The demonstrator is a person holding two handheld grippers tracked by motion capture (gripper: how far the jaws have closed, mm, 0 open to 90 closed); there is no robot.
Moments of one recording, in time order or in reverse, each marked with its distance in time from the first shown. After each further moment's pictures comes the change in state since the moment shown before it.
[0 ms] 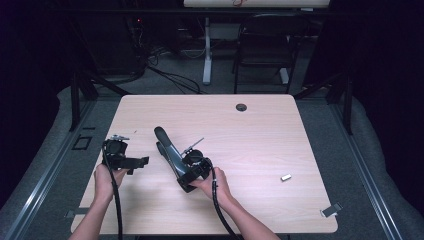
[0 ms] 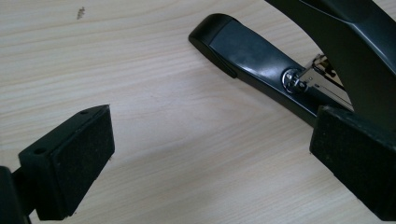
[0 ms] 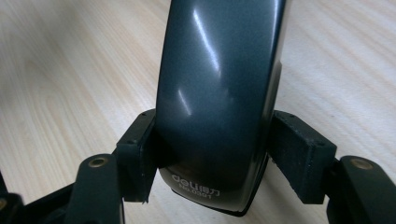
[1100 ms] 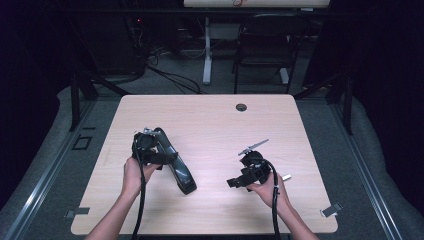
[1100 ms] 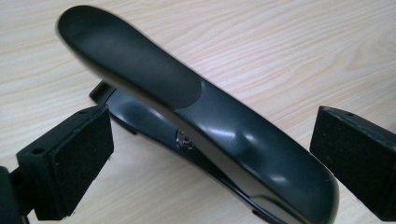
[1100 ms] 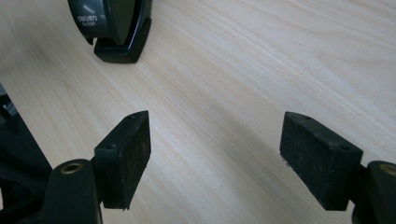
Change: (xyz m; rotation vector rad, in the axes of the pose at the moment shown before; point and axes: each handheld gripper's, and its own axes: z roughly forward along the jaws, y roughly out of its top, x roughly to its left) left arm -0.089 0.038 0.017 -0.033 -0.038 0.097; right arm -0.071 -0.101 -0.115 -0.063 -0.039 0.134
